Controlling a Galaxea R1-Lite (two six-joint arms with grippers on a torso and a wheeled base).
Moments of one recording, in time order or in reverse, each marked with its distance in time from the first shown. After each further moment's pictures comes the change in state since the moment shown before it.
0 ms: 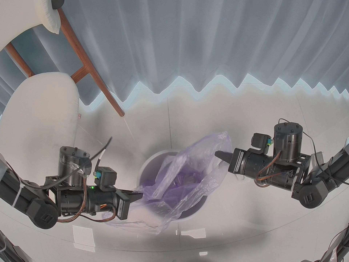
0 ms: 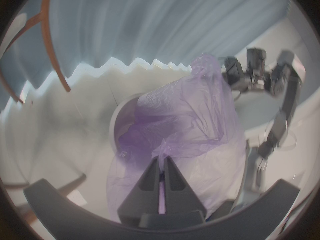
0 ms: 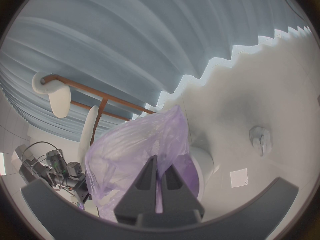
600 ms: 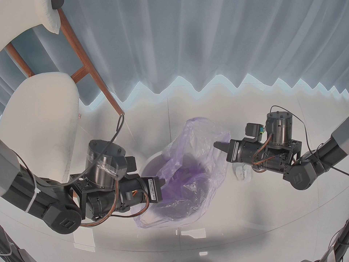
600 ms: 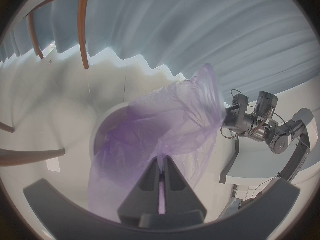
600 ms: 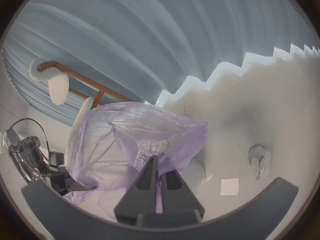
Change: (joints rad) left arm -0.222 0.061 -0.170 0.003 0.316 -0.584; right arm -0.099 0.107 -0.182 0.099 0.125 -0.173
